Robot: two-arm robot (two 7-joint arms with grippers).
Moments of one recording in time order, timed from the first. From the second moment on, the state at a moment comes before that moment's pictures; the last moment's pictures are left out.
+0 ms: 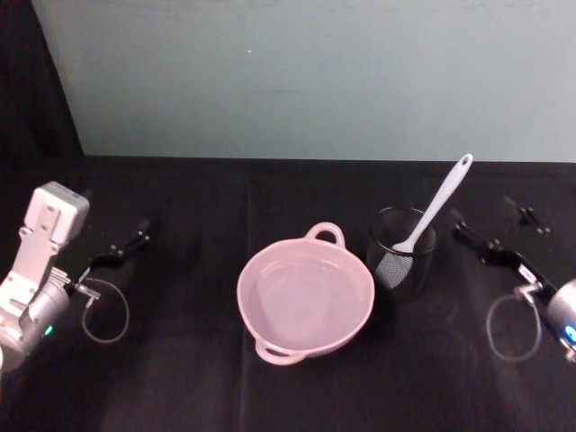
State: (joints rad) left arm -0.20 0.60 0.45 -1.41 -0.25 -0.12 0.03; right arm 0.08 0.57 -0.26 -1.56 0.60 -0.05 0.18
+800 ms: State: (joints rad) left arm -0.20 0.60 0.45 -1.41 -0.25 -0.12 0.03; right arm 0.24 0.42 -0.20 -1.36 0.93 0.15 0.36
